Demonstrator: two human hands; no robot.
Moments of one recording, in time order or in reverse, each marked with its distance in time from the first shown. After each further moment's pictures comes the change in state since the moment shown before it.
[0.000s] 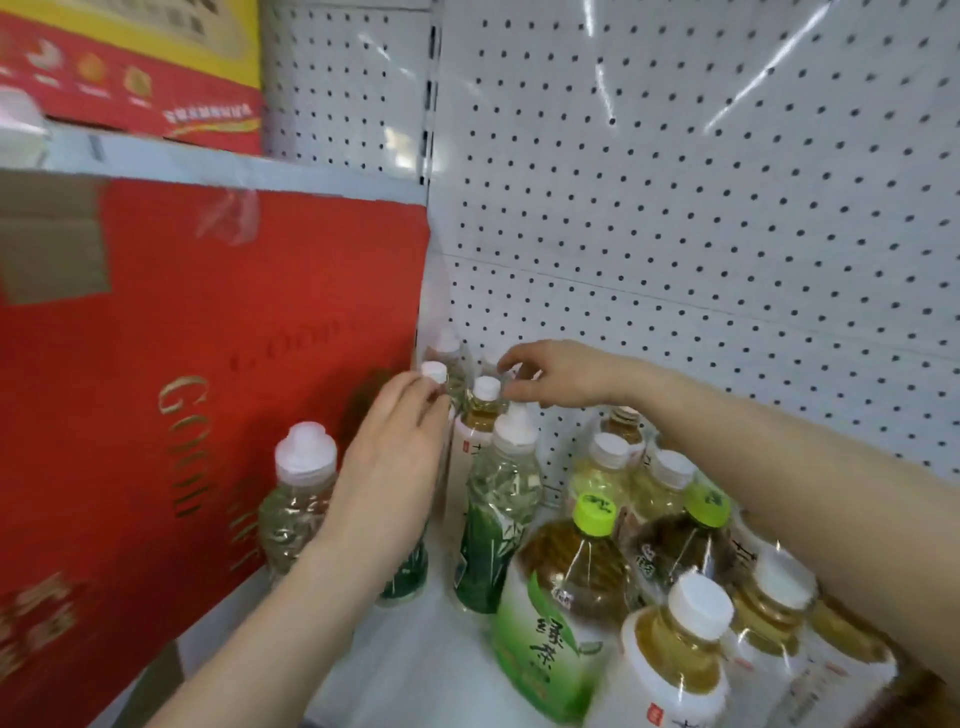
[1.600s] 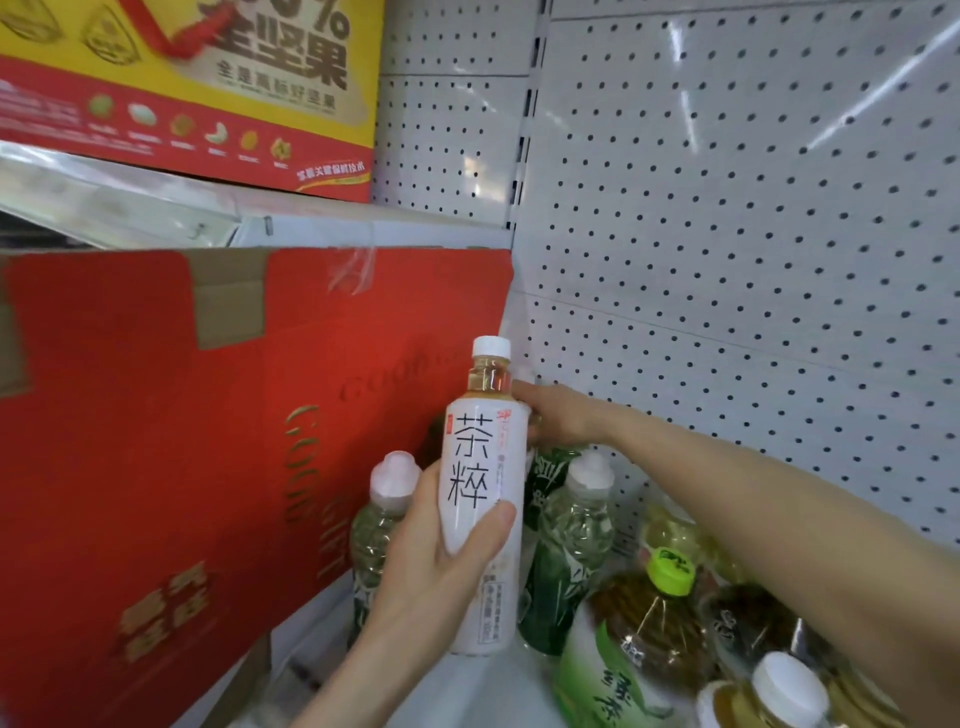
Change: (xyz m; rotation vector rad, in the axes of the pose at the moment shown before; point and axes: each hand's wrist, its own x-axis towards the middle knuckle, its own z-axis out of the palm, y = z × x) left_hand -0.057 0.009 -0.038 -1.218 0.006 -0.561; right_hand 0.089 -0.021 0.041 0.090 -0.047 -0.166
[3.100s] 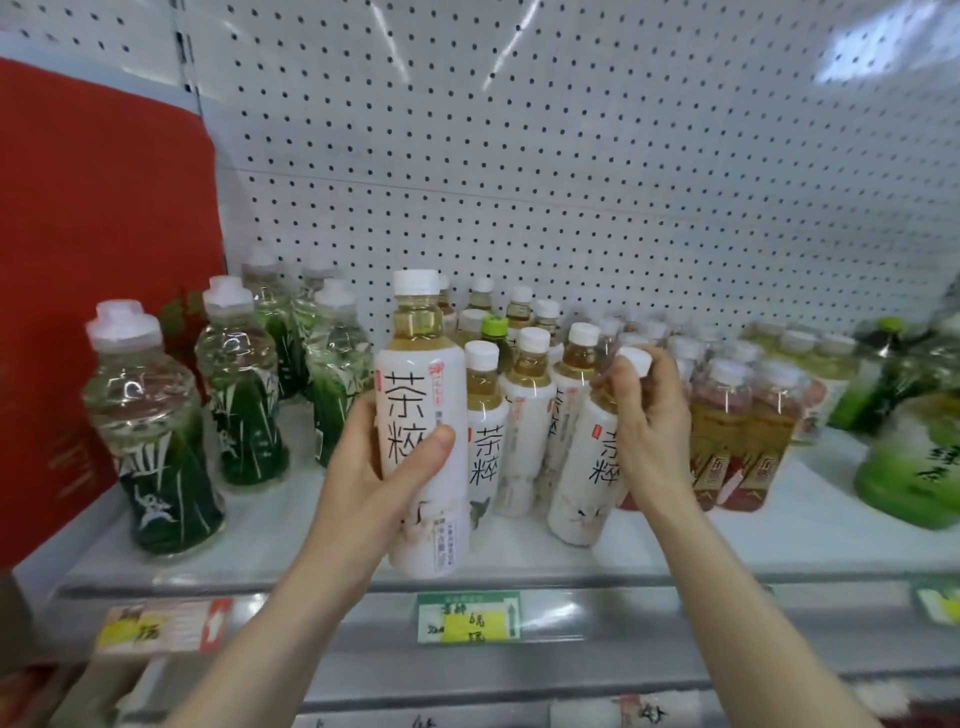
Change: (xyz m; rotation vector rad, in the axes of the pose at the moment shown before) left_hand -0.106 -0.022 0.064 -0.358 -0.473 -0.058; right_hand -0.376 0.008 0.137 0.392 1.440 0.416
